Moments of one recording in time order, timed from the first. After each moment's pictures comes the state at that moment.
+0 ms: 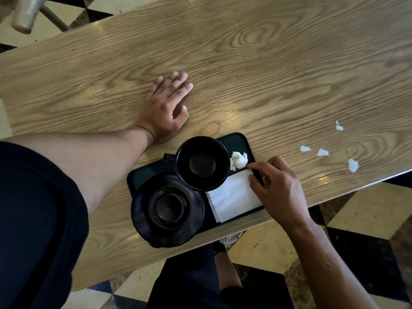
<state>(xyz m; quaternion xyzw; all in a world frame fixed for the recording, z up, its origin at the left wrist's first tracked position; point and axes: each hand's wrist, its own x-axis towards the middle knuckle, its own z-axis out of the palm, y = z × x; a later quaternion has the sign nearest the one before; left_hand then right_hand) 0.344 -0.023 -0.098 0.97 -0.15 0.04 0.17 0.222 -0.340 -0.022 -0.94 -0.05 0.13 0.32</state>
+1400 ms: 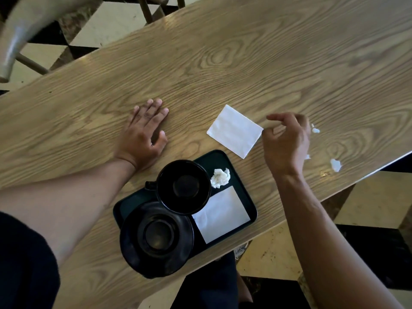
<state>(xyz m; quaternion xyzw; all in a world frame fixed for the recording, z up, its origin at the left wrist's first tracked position) 0.345 -0.022 -0.099 0.97 -0.15 0.04 0.16 0.325 -0.350 -0.031 -0.89 0.23 -0.06 0.39</state>
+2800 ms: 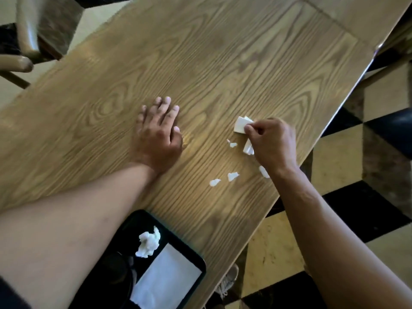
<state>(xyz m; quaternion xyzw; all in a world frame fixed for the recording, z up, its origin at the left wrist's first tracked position) 0.453 -0.271 -0.106 0.95 -0.27 0.04 0.16 0.347 -0.506 -0.039 -0.90 0.31 -0.06 0.30</state>
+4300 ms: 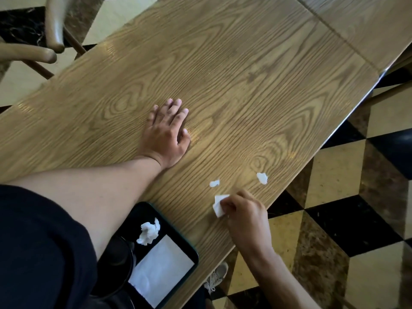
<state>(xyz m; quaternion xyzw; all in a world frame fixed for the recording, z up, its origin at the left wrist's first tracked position) 0.455 -0.269 -0.111 0.95 -0.27 0.06 0.17 0.236 -0.423 -0.027 -0.91 0.22 0.09 0.34</state>
